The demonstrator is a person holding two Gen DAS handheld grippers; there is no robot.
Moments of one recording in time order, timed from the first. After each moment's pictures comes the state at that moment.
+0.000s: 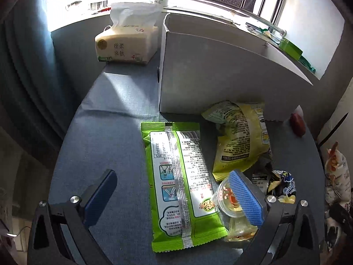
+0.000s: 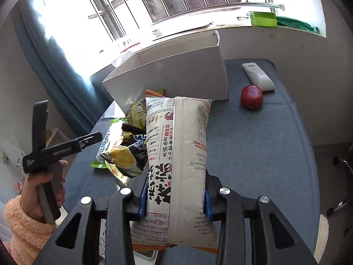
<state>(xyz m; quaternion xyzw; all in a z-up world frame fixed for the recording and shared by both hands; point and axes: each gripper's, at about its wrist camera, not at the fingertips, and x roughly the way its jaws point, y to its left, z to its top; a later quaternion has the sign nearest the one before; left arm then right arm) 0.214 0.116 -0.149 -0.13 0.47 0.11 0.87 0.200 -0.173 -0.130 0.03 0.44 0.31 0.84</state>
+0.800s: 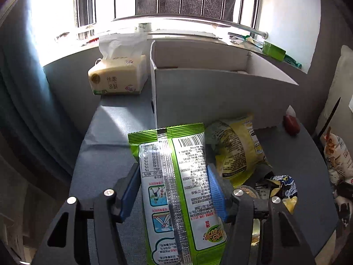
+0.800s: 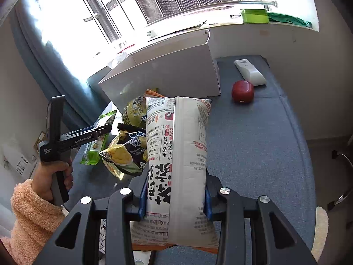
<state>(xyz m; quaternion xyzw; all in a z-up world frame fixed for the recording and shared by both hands) 0.186 0.102 -0.102 -0.06 0.38 0.07 0.92 0.205 -0.181 -0.126 0.04 0.44 0.31 0.85</state>
